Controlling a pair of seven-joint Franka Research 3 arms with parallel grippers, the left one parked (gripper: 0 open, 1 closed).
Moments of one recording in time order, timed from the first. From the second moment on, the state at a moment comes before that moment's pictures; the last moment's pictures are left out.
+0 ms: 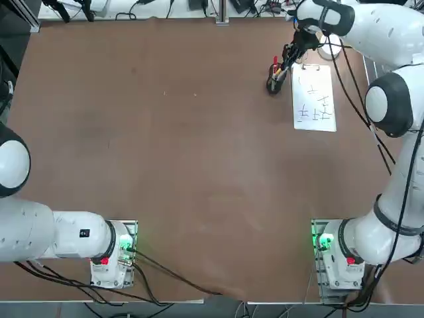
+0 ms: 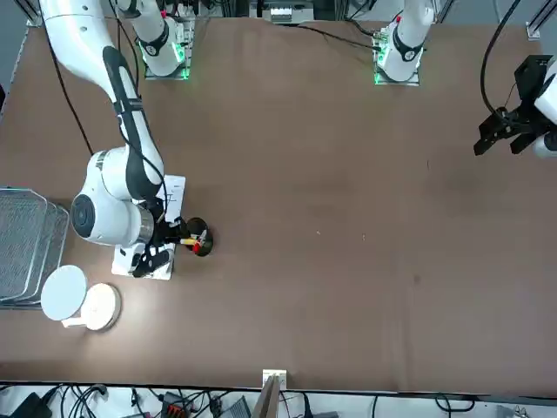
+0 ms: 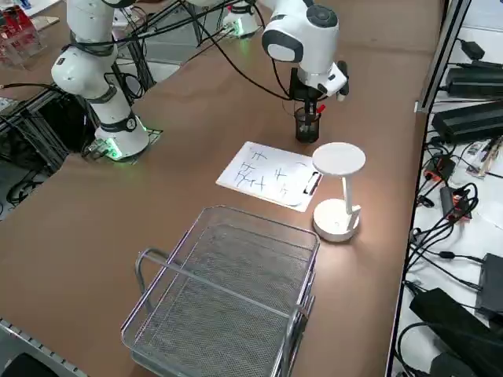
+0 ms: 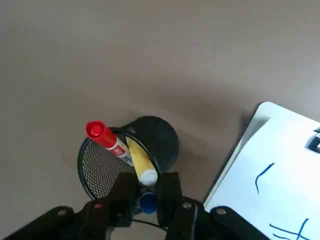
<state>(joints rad) 0.25 0.60 -0.06 -1.58 0.35 2.06 -0.32</state>
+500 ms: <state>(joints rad) 0.25 0.59 -0.07 -1.58 0.37 2.04 -0.32</state>
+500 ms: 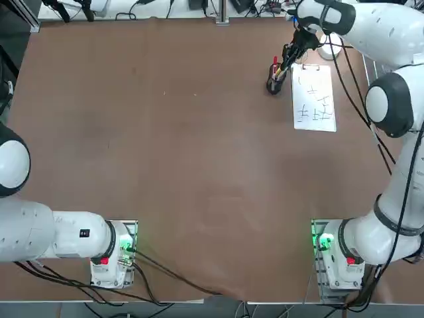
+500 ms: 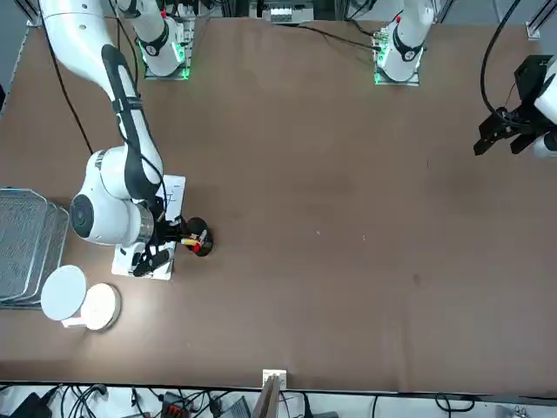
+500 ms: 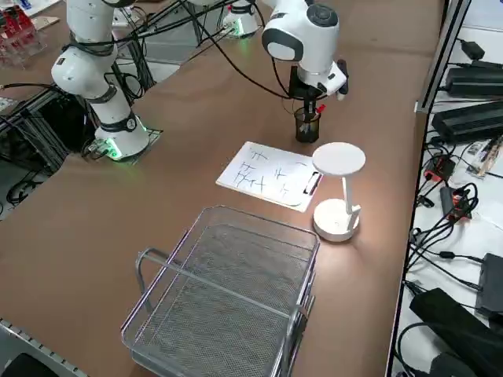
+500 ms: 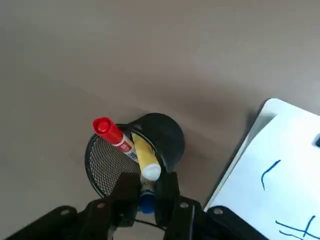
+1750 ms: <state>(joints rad) 0.25 0.47 -0.12 -1.52 0.36 1.90 -0.32</state>
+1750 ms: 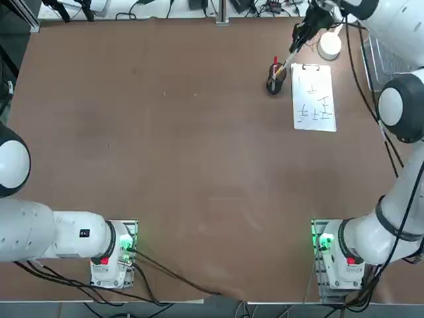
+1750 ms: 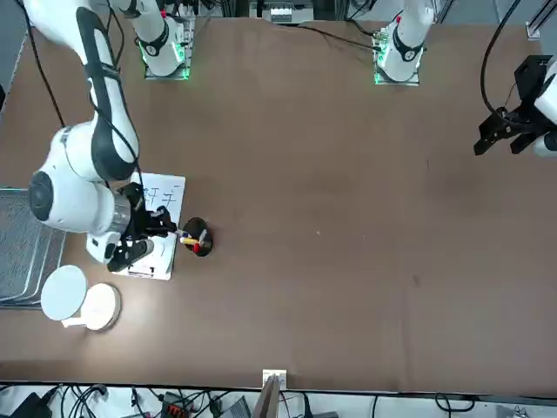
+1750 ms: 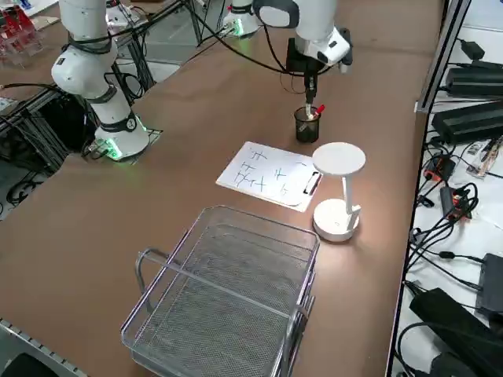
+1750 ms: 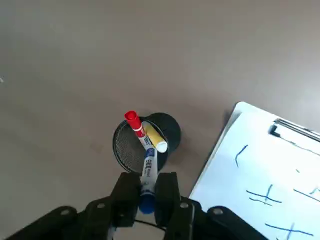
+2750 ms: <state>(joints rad) 0.20 0.26 -0.17 -1.57 0.10 1.70 -0.22</state>
